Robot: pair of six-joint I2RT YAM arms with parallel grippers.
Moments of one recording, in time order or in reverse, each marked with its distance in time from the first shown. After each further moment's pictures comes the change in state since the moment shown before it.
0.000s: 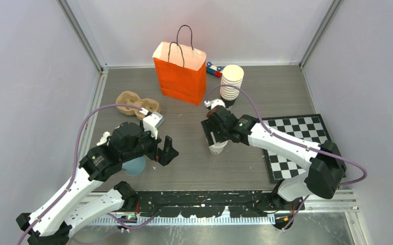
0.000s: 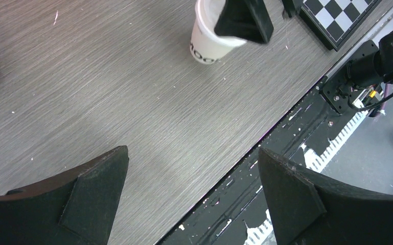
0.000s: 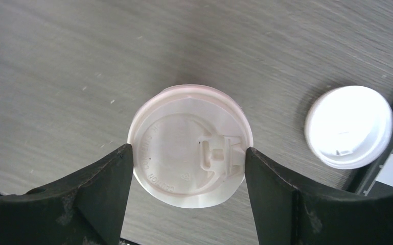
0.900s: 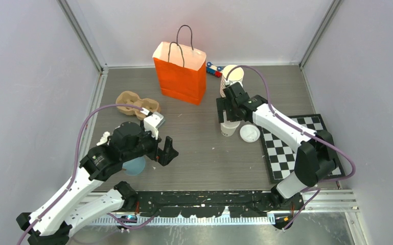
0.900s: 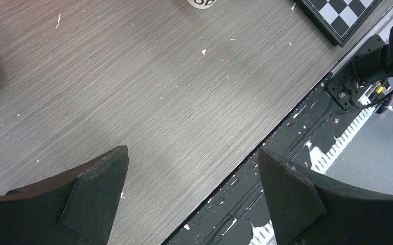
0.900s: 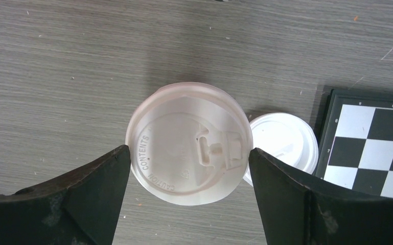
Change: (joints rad) left arm 0.000 0.005 0.000 0.000 0.000 0.026; right arm -0.353 0.127 0.122 0.014 -0.043 -0.030
